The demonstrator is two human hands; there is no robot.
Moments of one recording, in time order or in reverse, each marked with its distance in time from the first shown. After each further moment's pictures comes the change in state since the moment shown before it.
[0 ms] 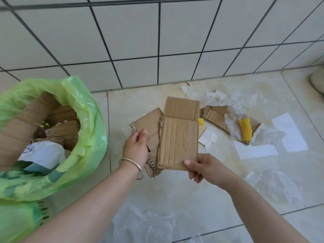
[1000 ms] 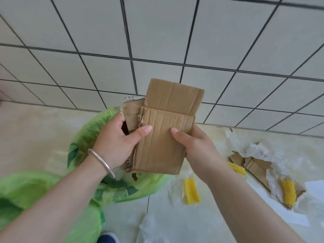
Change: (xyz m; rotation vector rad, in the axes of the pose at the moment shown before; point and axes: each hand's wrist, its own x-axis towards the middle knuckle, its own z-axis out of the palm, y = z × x) left_hand -0.004 0.107 -0.195 0.121 0.116 0.416; right_hand 0.003 -0.220 0.127 0.275 0.012 -0.344
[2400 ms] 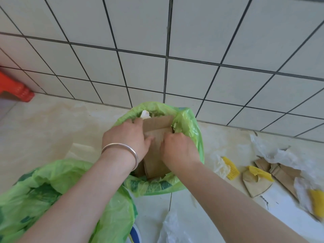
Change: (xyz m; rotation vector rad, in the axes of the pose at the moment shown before) left_hand -0.001 -0.023 -0.049 1.207 -0.058 -0.123; right_hand 0.030 0.031 0.104 -1.475 -0.038 -0.260
